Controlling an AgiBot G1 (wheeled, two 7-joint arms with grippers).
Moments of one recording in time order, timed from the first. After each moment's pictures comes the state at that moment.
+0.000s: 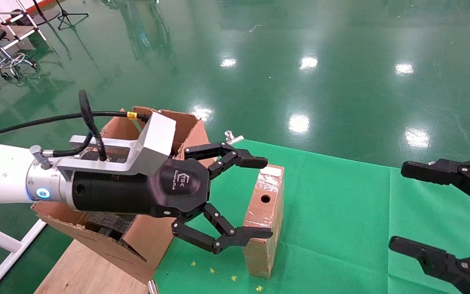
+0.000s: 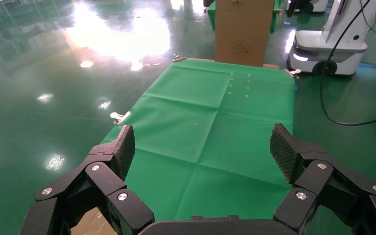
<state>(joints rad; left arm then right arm) -1.14 0.59 0.34 -1.31 0.90 1.43 -0.26 1.08 -0.58 -0.34 1.25 -0.68 -1.46 0.15</state>
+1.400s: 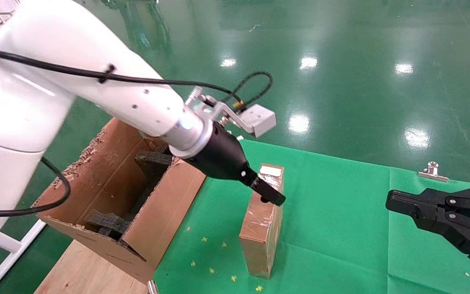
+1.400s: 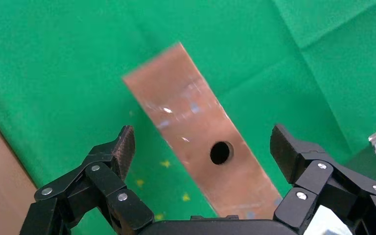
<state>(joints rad) -1.76 1.04 0.90 -1.28 1.79 1.58 -1.59 1.08 -0.58 -0.34 1.25 -0.68 -1.46 0.15</state>
